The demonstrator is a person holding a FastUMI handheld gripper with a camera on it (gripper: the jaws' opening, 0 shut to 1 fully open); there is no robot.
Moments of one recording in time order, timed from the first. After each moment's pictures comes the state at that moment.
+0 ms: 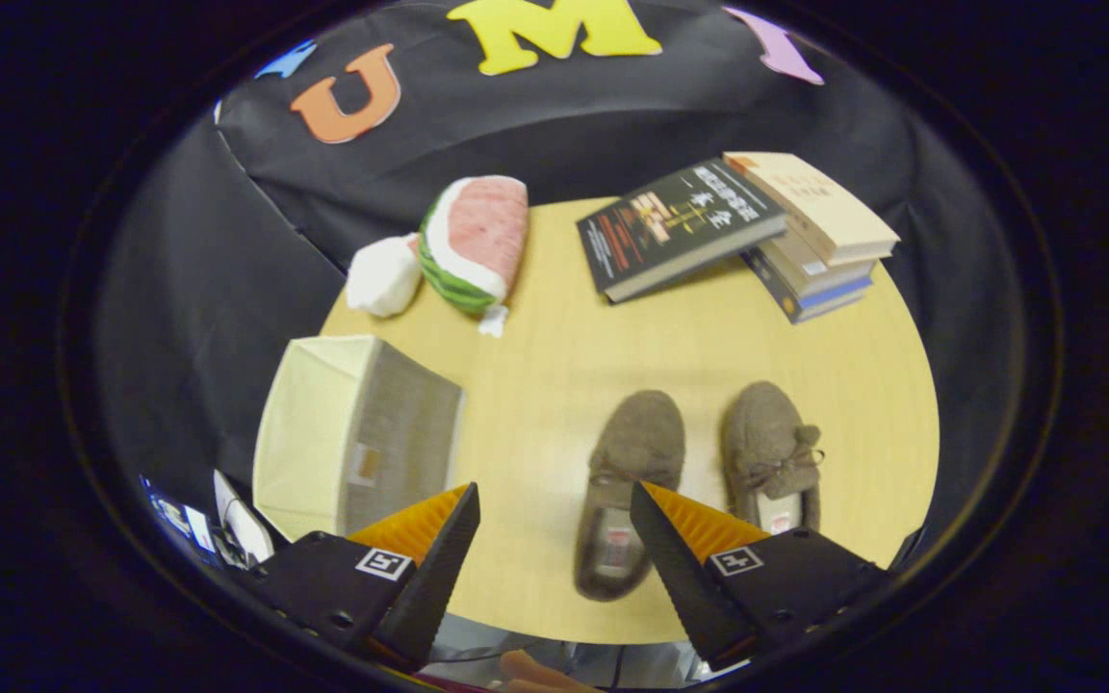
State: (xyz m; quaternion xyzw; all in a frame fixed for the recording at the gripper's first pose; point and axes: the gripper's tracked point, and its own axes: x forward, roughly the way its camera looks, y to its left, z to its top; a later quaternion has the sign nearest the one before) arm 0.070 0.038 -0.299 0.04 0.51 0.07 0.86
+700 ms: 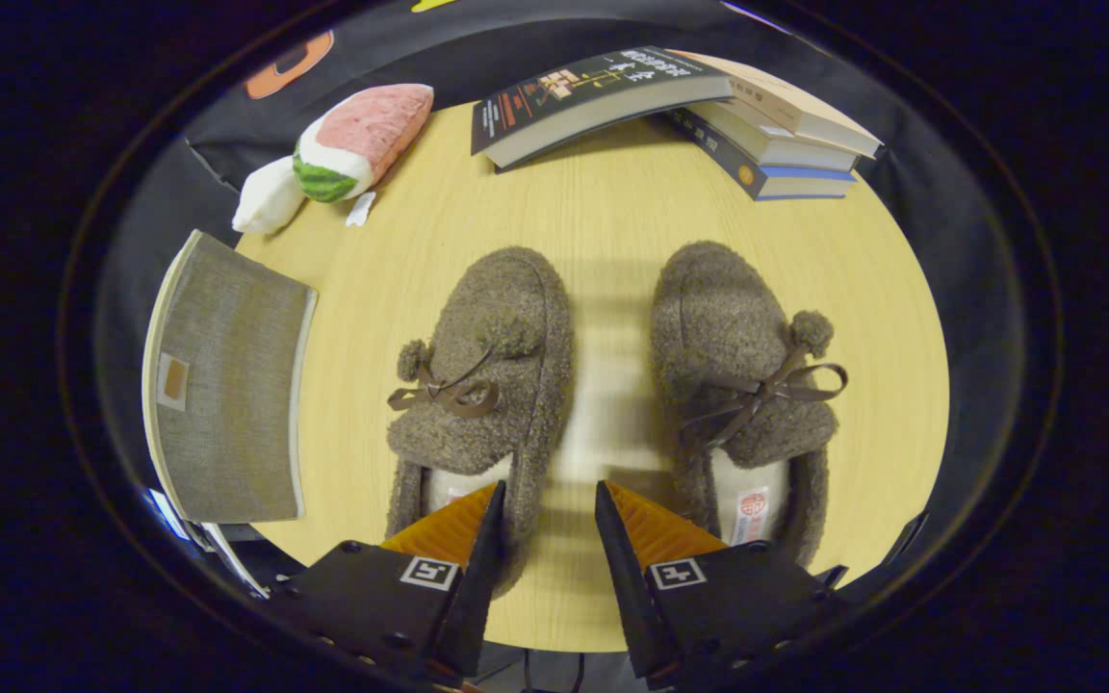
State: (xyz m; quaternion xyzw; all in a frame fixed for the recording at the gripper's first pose) arm 0.063 -0.026 -0.417 0.02 0.59 0.03 0.80
